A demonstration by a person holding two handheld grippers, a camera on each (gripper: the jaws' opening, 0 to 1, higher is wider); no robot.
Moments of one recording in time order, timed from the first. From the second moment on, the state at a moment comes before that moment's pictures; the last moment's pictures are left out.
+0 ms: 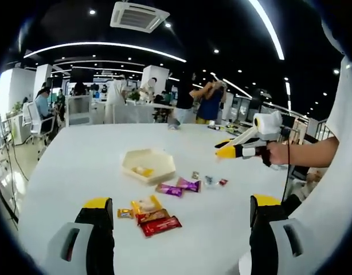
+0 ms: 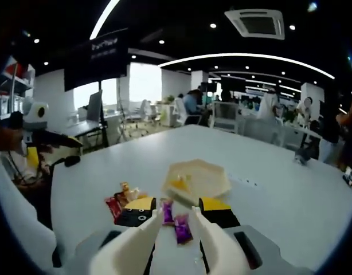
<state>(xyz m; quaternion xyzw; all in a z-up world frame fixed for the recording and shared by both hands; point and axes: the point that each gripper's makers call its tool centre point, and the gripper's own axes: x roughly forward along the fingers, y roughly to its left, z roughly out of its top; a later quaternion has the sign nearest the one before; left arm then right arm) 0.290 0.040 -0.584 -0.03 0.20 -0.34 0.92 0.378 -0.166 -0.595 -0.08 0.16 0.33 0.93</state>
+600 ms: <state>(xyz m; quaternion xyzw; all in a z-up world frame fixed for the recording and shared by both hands) 0.299 0.025 -0.581 0.01 0.20 -0.36 0.91 0.348 -0.185 -0.620 -0.09 0.18 0.32 0.93</state>
